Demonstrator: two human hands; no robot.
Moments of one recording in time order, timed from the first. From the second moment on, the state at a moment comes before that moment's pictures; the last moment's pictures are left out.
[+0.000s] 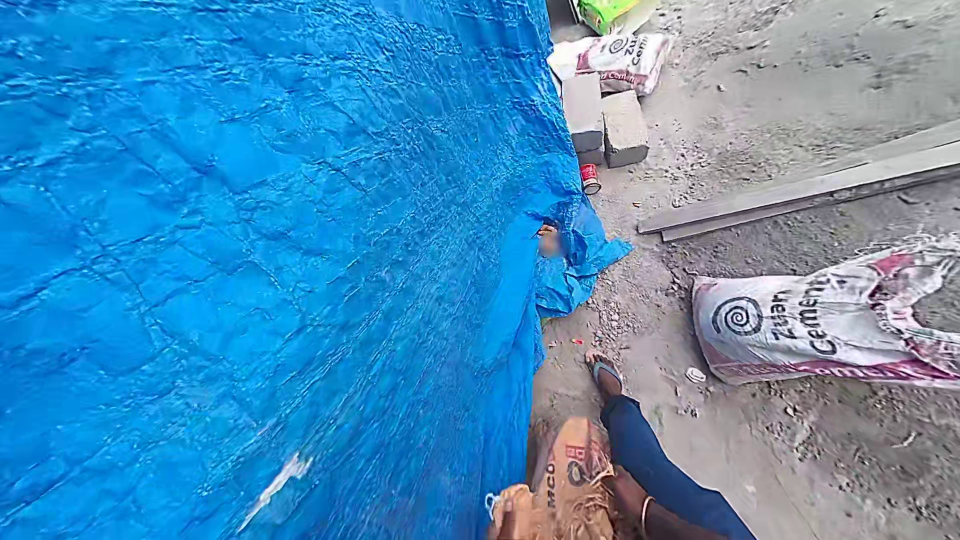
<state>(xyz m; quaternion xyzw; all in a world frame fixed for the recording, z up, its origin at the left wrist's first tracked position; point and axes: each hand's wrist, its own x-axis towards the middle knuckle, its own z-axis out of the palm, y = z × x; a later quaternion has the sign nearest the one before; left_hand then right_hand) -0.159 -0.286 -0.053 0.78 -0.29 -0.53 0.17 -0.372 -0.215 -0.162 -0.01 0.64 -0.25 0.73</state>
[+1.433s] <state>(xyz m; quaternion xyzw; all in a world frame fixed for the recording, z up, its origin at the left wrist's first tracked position) -0.280 -0.192 -0.092 0.80 -0.20 -0.53 0.17 -0.455 -0.442 -0.260 -0.43 0.51 0.02 0.75</state>
